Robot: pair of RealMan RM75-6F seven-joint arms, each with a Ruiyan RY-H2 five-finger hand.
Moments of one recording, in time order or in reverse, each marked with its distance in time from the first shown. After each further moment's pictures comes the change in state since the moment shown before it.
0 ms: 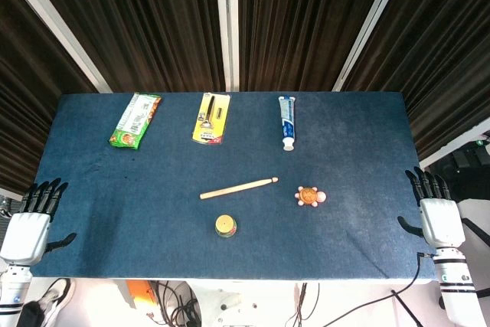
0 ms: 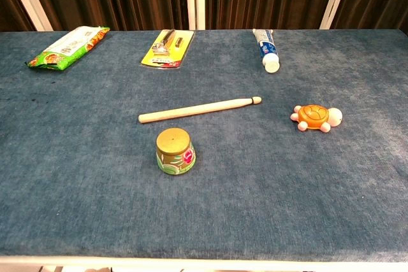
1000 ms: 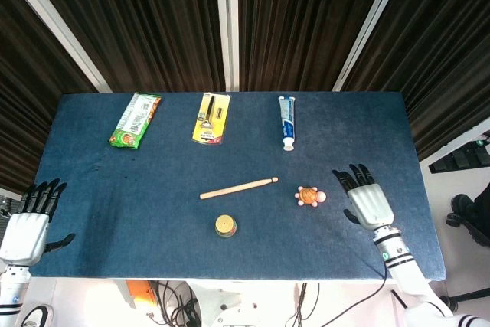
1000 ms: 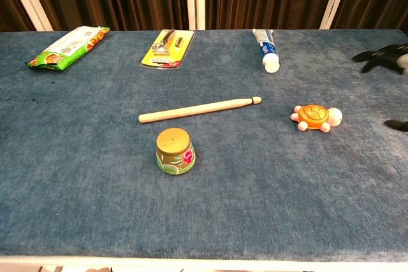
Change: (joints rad) left arm 0.003 0.006 0.001 -0.001 -0.011 -0.007 -0.004; right arm 0.219 -0.140 0.012 -0.050 -0.001 -0.254 -0.325
